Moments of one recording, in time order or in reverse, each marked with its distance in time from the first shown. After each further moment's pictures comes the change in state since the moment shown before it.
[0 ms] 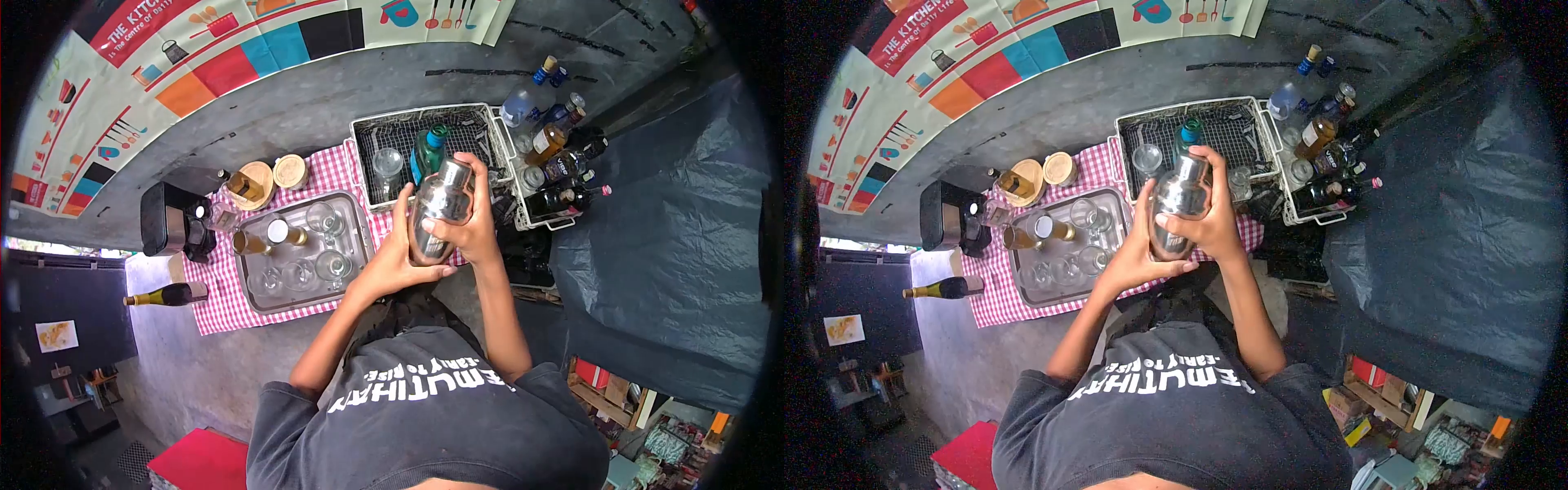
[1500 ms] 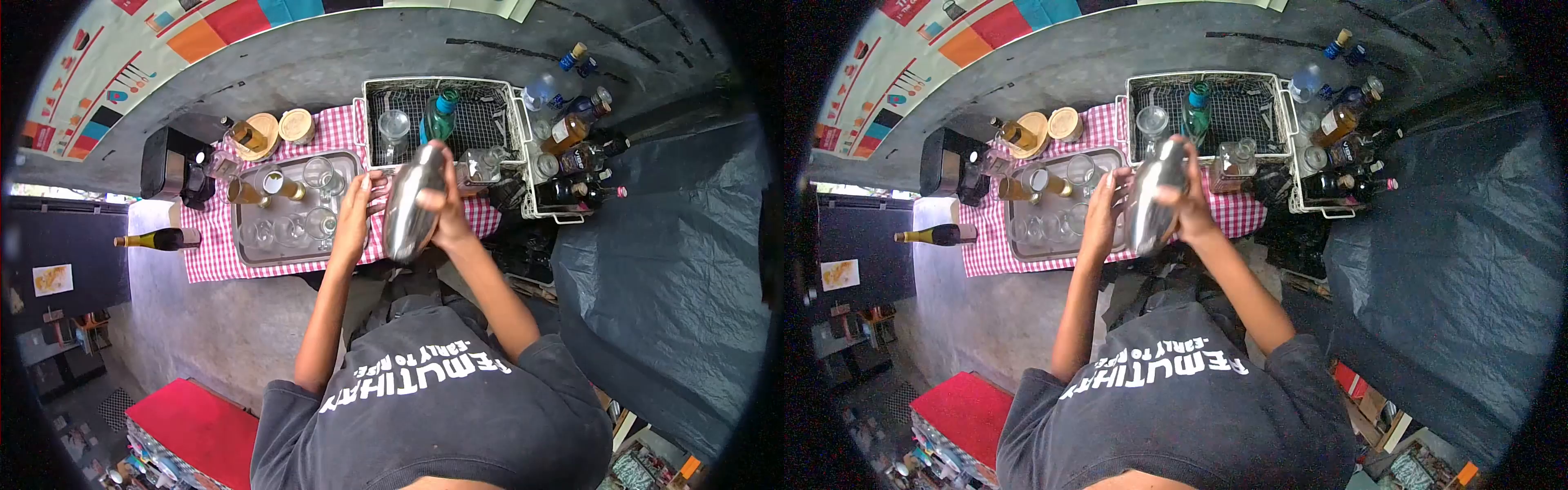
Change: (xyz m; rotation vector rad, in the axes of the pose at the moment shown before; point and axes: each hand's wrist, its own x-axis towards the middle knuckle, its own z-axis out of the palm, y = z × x) left_hand -0.026 -0.064 -0.003 -0.267 0.517 -0.287; right_hand -0.023 0.052 -0.002 0.422 -0.062 0.332
